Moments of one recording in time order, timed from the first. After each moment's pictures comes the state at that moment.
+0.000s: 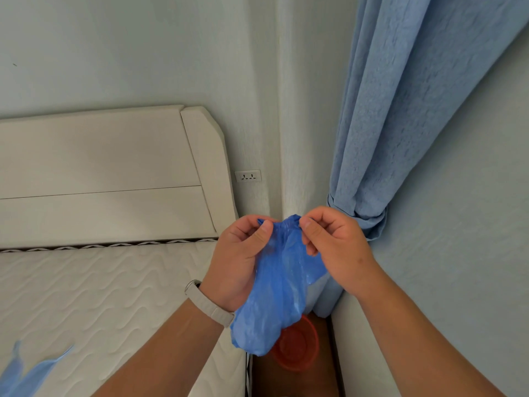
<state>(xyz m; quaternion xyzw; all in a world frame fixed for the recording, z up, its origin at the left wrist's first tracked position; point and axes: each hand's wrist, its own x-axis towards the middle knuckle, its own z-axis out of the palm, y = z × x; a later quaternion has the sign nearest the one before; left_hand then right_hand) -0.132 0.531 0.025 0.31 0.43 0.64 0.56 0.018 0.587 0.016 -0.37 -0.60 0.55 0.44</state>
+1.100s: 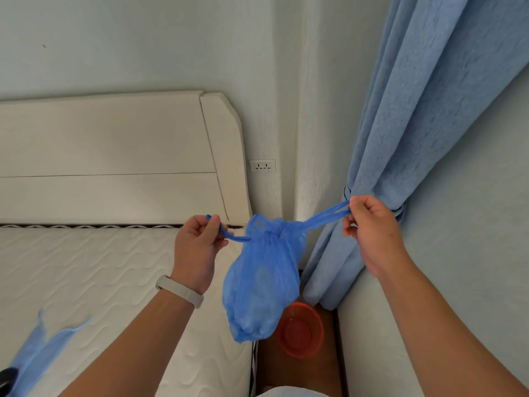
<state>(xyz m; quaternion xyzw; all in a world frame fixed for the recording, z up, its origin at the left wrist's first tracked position) -0.214 0.510 -0.018 0.24 0.61 0.66 0.36 0.032 0.615 -0.012 -0.49 -0.47 0.55 0.48</state>
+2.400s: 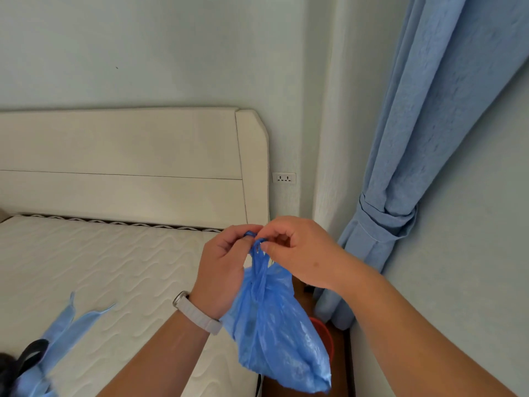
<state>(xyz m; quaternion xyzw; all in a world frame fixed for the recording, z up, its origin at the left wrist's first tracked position) -0.160 0.416 0.021 0.40 0.60 0.62 0.31 -0.031 0.501 0.045 -0.27 -0.83 0.44 0.22</state>
